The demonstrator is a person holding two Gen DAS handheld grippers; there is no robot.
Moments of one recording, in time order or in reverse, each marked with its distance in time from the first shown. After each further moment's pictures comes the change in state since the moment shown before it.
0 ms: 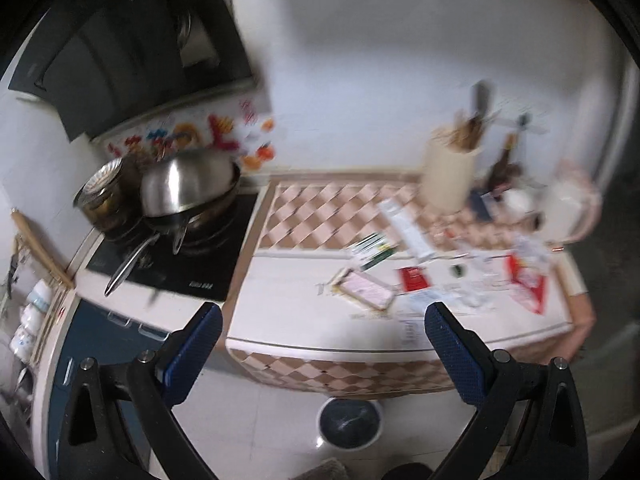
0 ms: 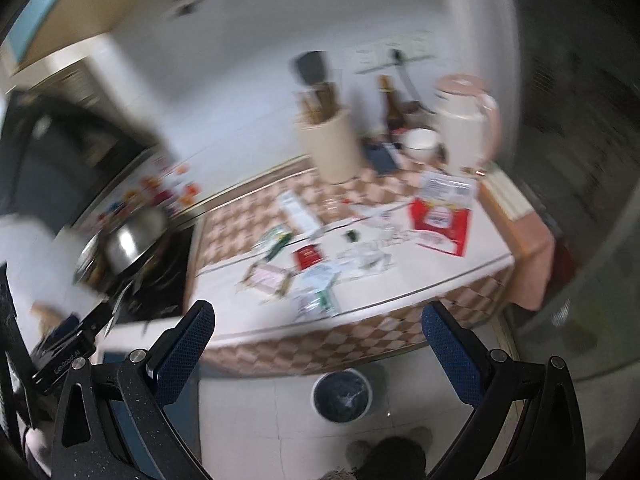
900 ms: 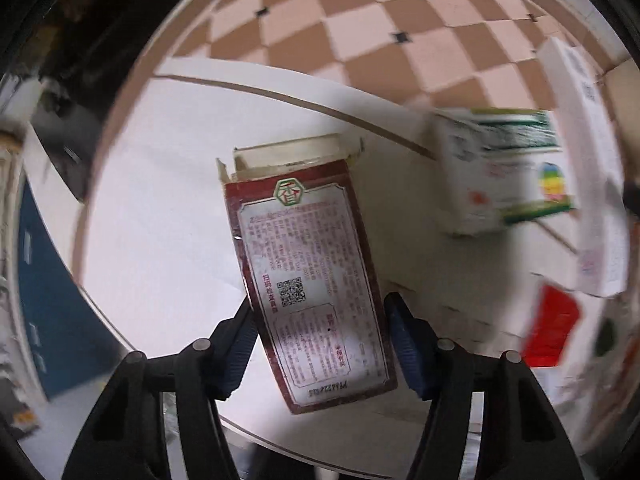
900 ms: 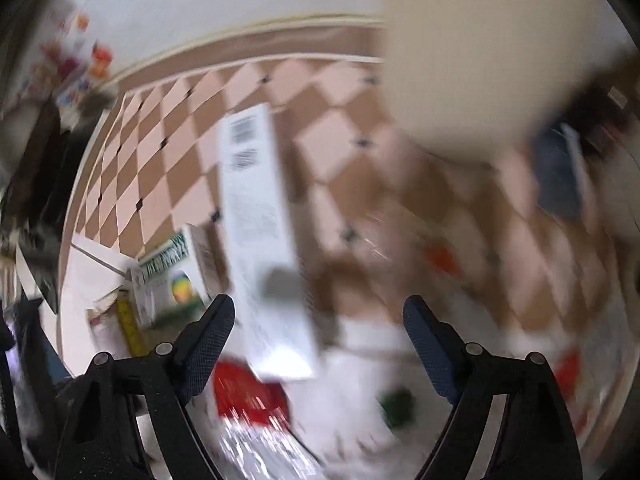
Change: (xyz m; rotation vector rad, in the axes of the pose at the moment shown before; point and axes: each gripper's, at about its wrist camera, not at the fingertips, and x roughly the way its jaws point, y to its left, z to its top) left arm 0.385 -0.042 -0.026 -0.274 0.722 0.150; right arm 0.545 -0.021 0.153 -0.432 0.522 -0.019
